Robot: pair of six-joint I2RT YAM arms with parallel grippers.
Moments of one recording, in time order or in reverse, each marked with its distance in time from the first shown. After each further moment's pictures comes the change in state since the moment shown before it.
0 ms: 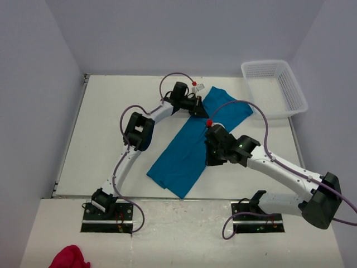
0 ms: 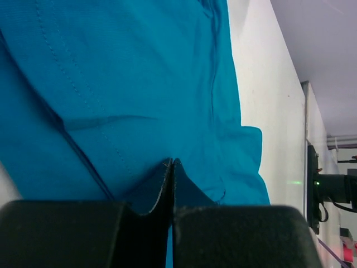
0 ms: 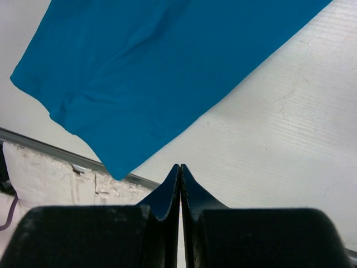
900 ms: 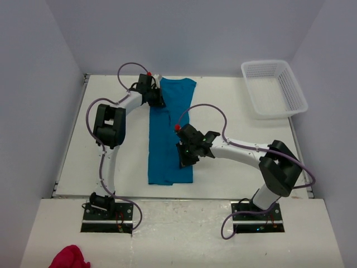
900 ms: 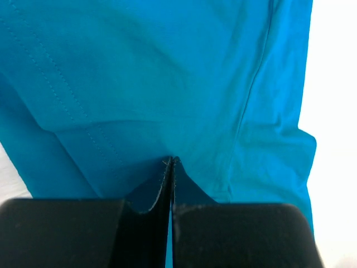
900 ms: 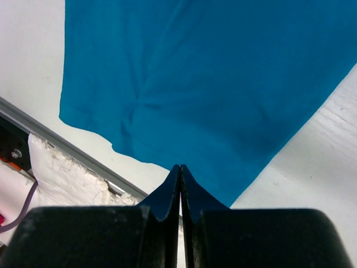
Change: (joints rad) left arm 0.241 -0.411 -0.460 -0.208 -0.617 0.145; right arm 0.080 0.452 0.115 0.294 -0.235 -0.062
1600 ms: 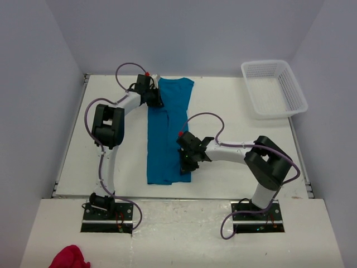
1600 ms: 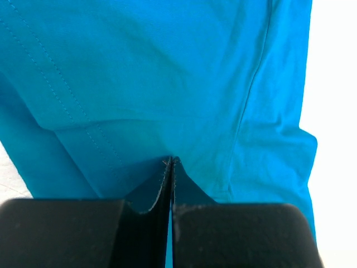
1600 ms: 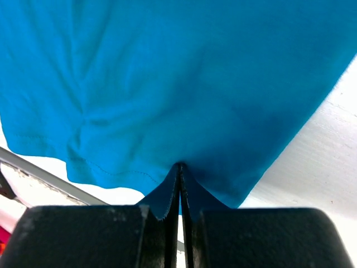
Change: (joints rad) left arm 0.019 -0.028 -0.049 0.032 -0.030 0.002; right arm 0.002 0.119 -0.088 0.110 0.002 0.120
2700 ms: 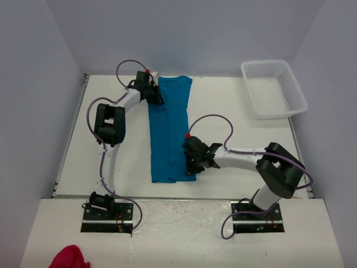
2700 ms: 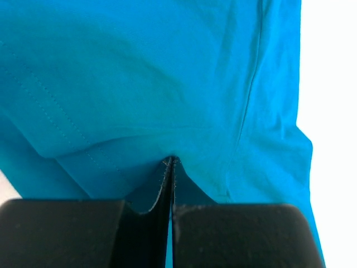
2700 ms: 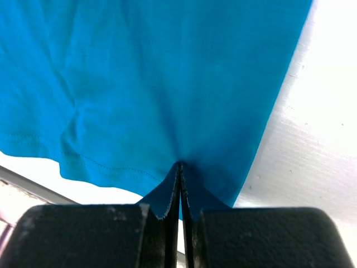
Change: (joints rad) left arm 0.026 0.107 0.186 -0.091 0.077 0.037; right arm 0.015 -0.144 -0.155 0.080 0.114 0.067
